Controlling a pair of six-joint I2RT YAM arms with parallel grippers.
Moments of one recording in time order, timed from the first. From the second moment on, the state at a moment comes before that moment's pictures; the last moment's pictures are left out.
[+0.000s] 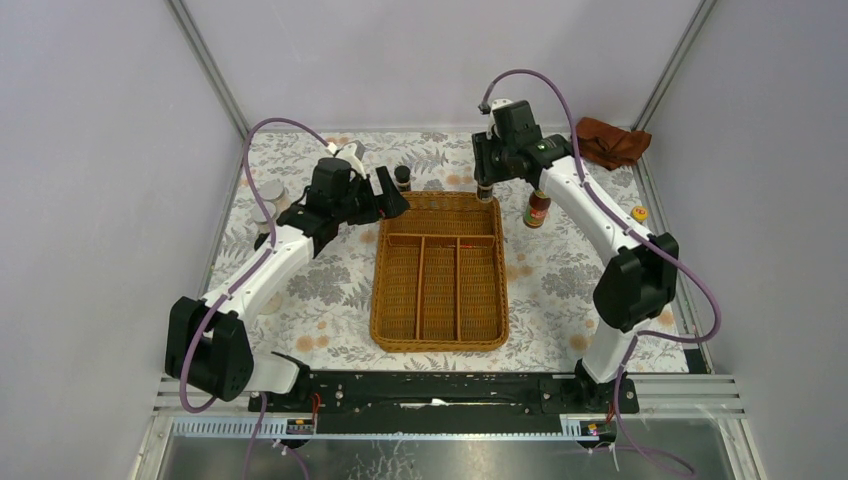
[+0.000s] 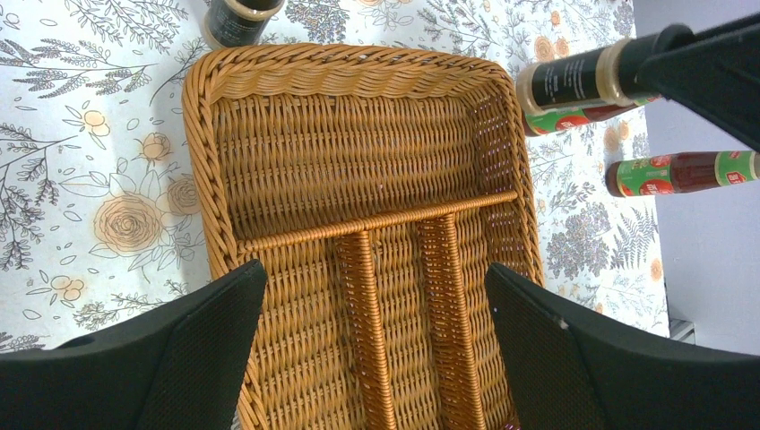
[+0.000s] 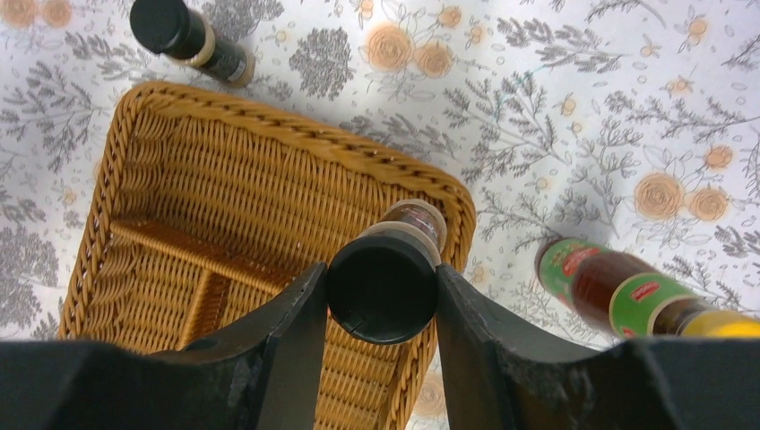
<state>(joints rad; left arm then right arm) -0.35 1.37 1.04 -0.23 0.22 -0.55 0.44 1.80 1.72 -0.70 0.03 0.15</state>
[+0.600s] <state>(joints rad) -0.39 1.37 1.03 -0.23 0.20 -0.58 0.49 1.67 1.55 -0.67 -0.03 0.20</state>
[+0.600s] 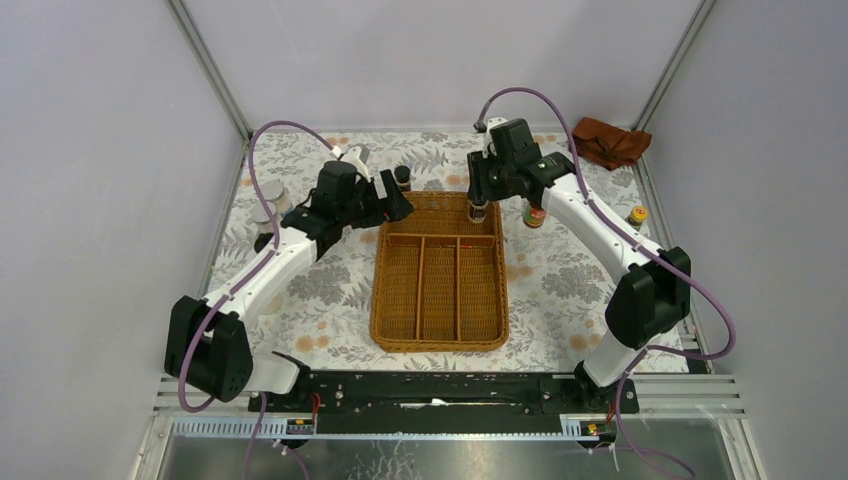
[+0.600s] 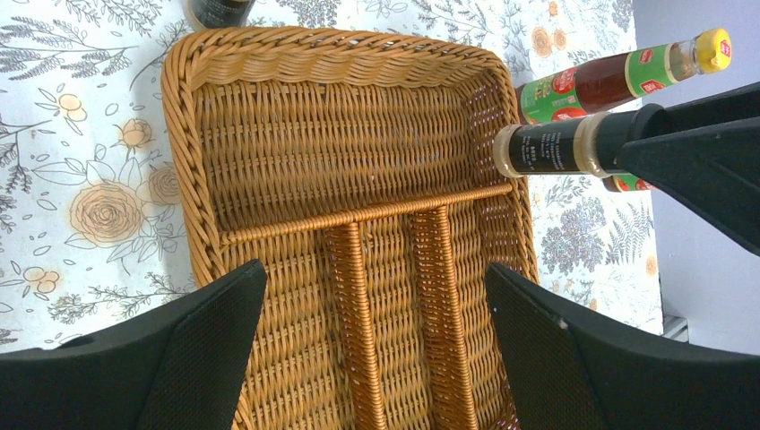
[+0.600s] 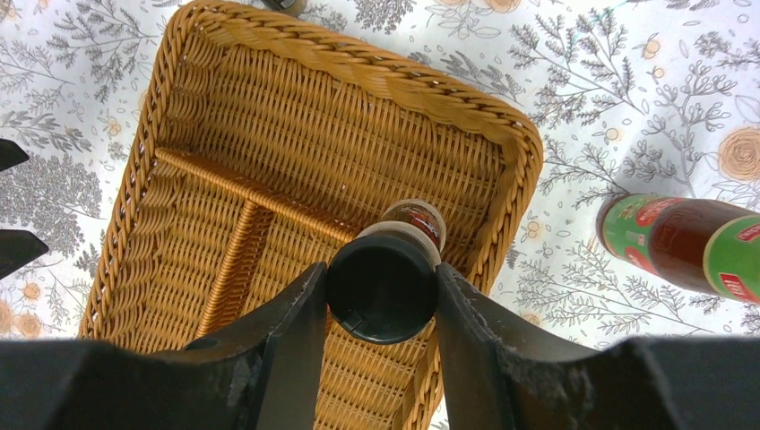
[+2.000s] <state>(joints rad) -0.39 1.37 1.00 -0.22 0.17 -0.59 0.49 1.82 1.48 -0.51 -0.05 0.20</state>
